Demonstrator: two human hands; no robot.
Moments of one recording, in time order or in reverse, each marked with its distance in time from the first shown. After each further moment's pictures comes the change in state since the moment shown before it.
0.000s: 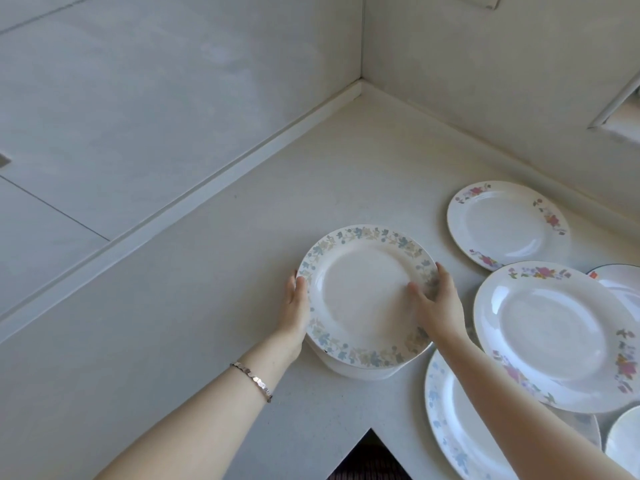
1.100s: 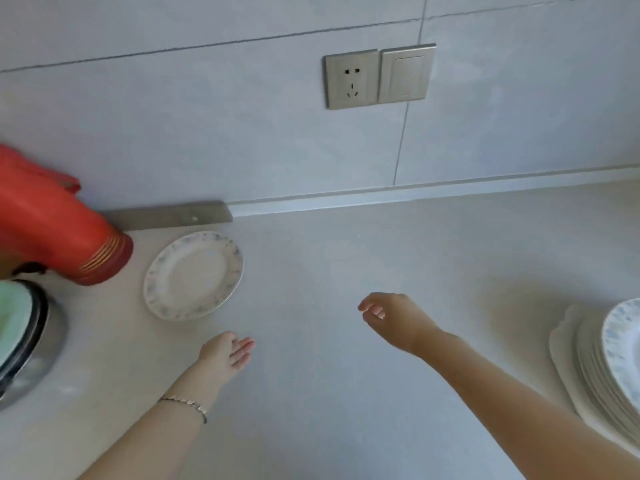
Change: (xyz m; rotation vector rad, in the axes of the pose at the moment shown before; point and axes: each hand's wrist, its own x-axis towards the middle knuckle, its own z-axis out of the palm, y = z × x) left_hand -0.158 -0.227 -0.417 -0.854 0.710 -0.493; right_hand -0.255 -0.105 0.295 -0.767 -0.980 -0.791
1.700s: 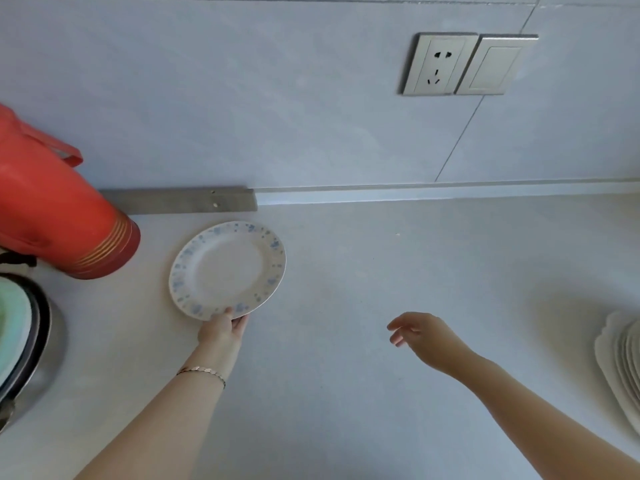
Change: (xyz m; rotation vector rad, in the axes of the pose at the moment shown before) left_hand 0.104 0.072 -0.066 -0.614 -0.018 0.048; right_hand 0.038 -0.055 0.071 0.127 -0.035 0.258
